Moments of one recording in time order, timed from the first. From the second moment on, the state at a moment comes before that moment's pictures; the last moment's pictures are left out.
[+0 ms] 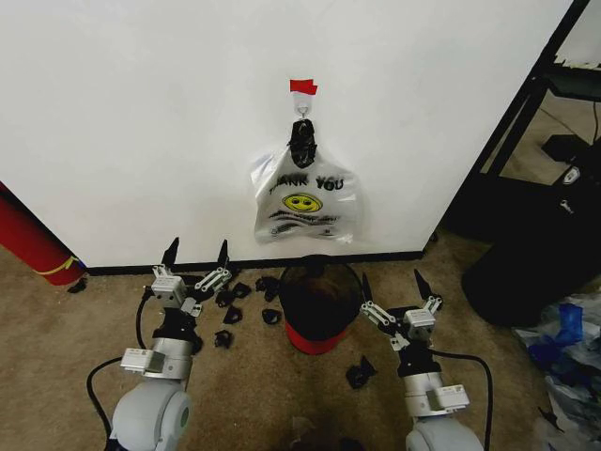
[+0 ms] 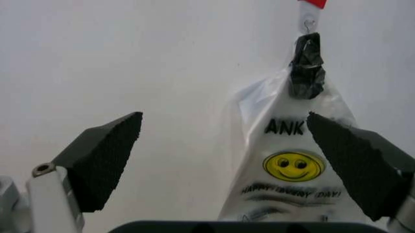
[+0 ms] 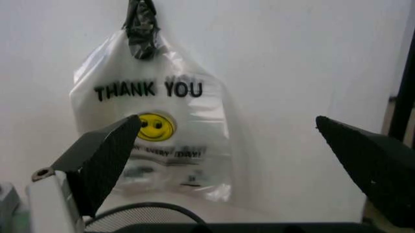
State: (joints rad) left arm 1.47 -1.35 -0.52 -2.13 -0.25 -0.25 0.02; right arm -1.58 1.51 0.41 2.10 0.01 0.27 0.01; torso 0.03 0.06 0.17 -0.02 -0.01
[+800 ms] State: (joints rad) left arm 1.49 -1.37 -0.53 -2.06 -0.17 -0.33 0.03; right arm -0.90 1.54 0.25 1.53 0.96 0.19 -0.40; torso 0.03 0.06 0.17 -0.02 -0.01
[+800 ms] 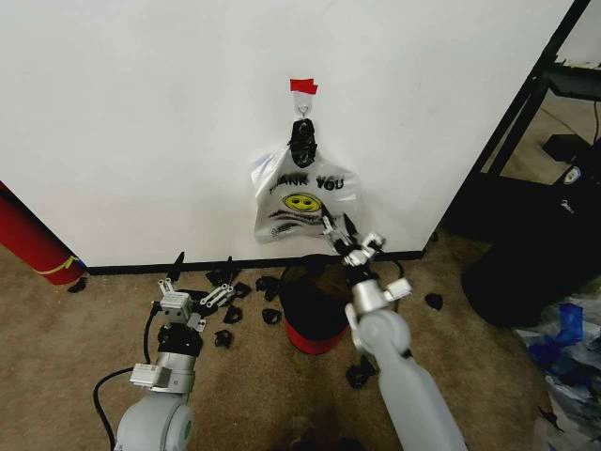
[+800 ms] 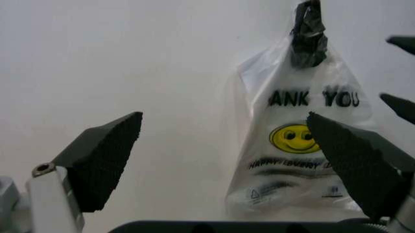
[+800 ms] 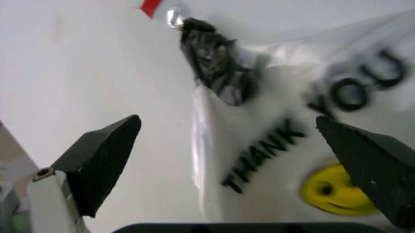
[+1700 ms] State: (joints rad) left arm 1.51 -1.41 -0.53 -2.03 -0.09 -0.35 0.01; right arm -0.59 1.61 0.28 1.10 0.98 0.27 -0.59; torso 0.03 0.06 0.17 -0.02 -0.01
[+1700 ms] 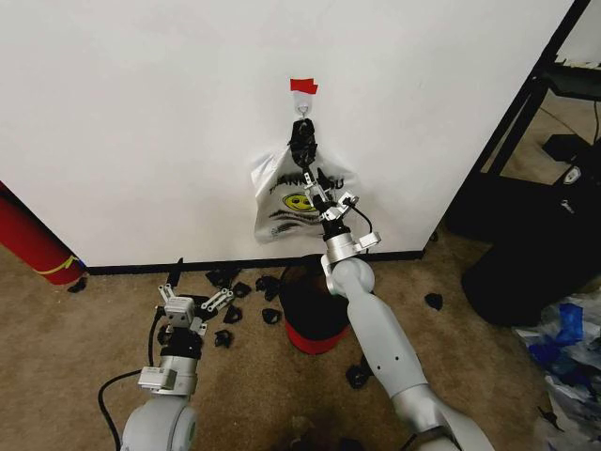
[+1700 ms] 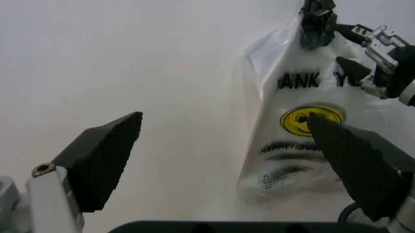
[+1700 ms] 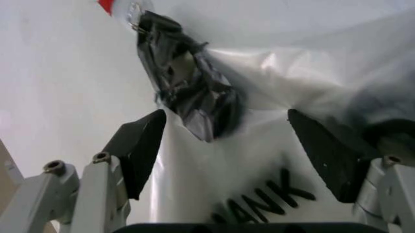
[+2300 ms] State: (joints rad) left arm 1.52 -1.43 -0.53 -2.03 -0.05 -0.36 -0.01; right arm -0.56 1.61 0.28 1.07 0.95 0.27 -0.62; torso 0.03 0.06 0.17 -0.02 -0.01
